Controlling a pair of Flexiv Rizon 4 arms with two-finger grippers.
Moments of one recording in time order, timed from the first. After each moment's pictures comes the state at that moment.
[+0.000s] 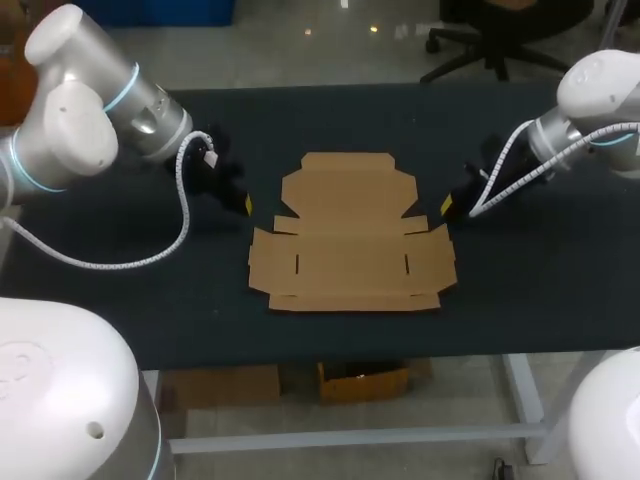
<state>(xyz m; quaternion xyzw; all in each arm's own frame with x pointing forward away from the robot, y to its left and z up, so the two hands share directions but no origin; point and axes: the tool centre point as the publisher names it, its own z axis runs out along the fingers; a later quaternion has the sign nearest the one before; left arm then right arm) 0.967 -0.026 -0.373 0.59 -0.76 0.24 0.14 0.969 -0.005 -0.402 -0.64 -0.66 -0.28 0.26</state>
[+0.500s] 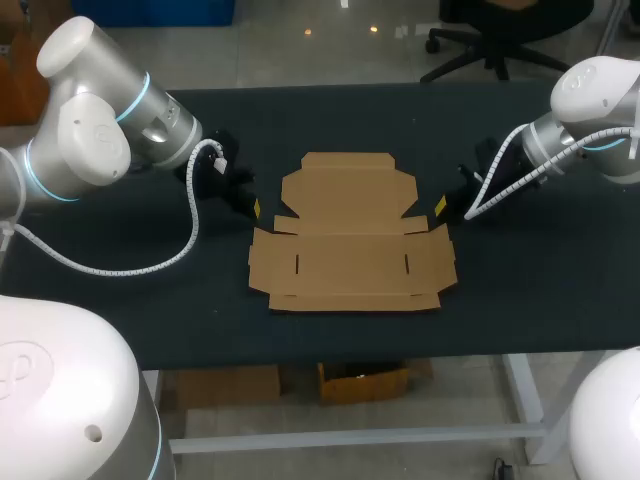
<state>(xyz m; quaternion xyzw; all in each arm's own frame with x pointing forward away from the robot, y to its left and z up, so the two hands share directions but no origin) 0.970 -0.039 -0.383 0.59 -0.76 0.24 0.14 0.975 0.004 -0.411 -0.64 -0.66 -0.29 0.26</state>
